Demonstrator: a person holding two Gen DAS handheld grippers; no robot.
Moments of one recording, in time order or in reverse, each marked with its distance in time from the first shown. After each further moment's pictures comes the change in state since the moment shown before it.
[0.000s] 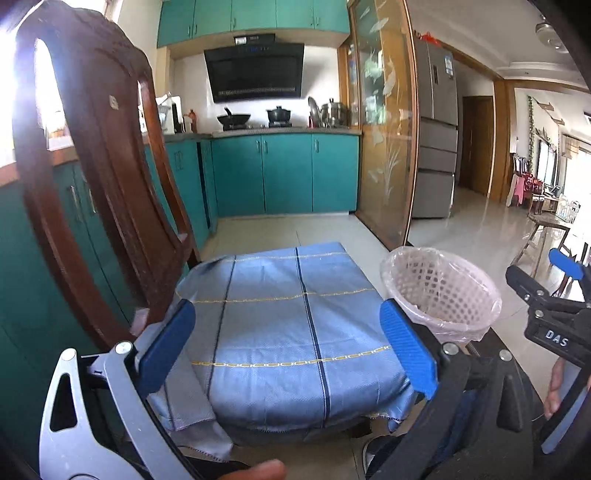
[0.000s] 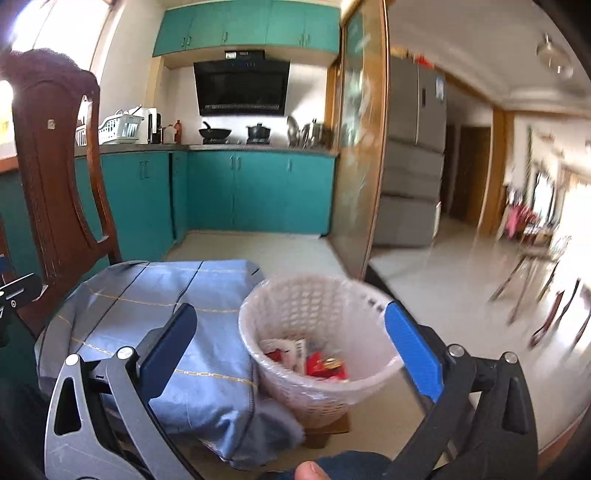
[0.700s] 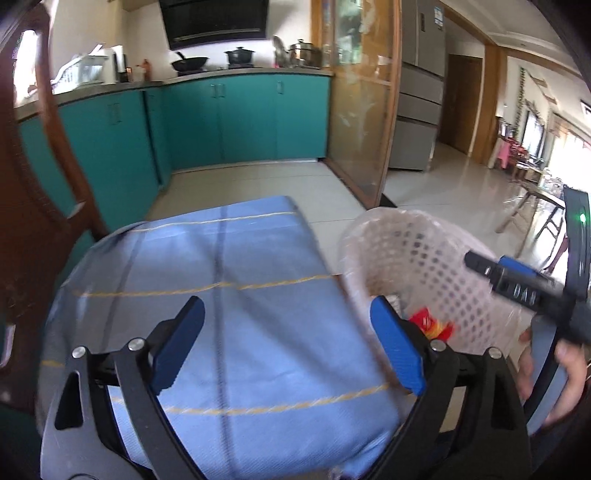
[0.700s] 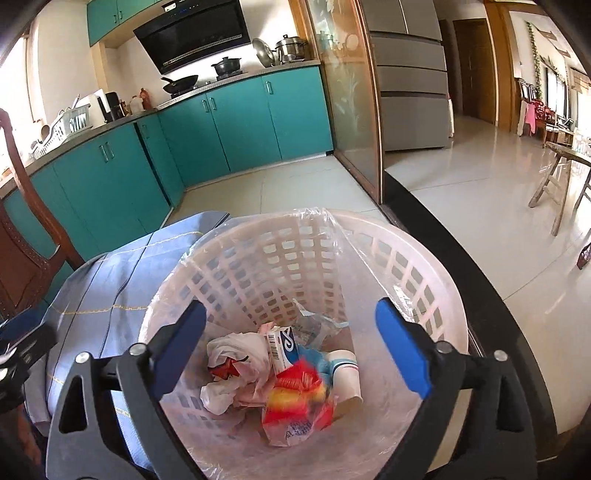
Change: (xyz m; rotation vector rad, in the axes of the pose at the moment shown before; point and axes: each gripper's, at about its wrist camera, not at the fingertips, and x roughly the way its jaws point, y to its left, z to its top) left arm 0.177 -0.088 0.000 0.018 0.237 -0.102; right arm 0.217 -0.103 -0.035 0.268 0.320 0.100
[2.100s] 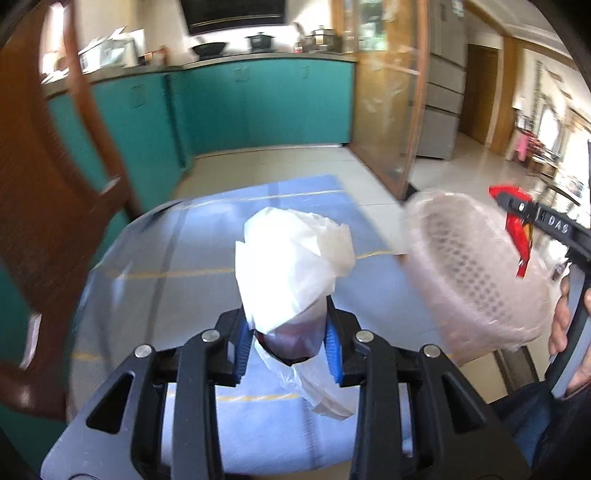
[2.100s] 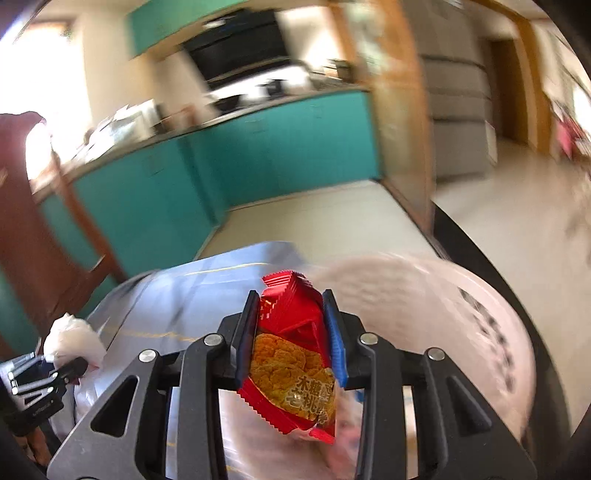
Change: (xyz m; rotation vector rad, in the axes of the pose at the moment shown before) left arm 0.014 0.045 -0.003 0.007 0.060 0.020; right arm -0.003 0.021 0.022 0.044 -0.065 0.129
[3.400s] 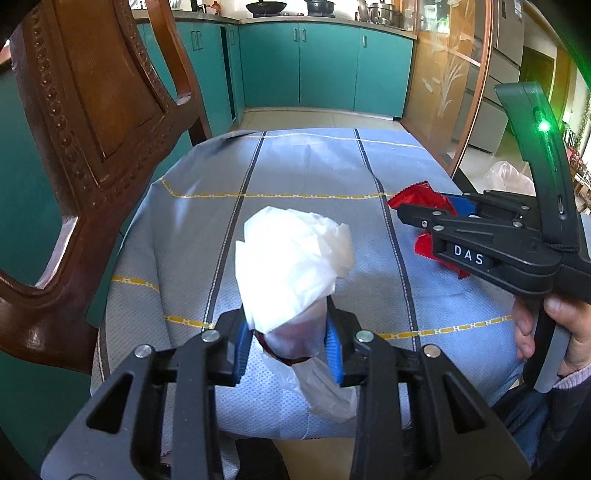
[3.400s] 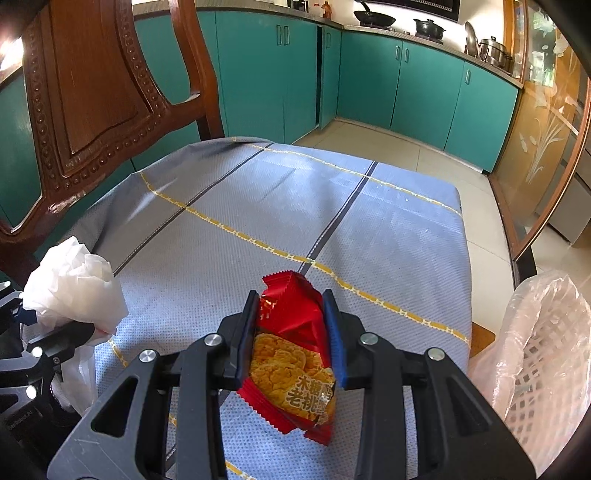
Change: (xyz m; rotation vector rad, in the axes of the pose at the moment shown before) left arm 0.011 0.085 -0.058 -0.158 0.148 0.162; right arm 0.121 0.221 -0.075 -0.583 0.345 0.245
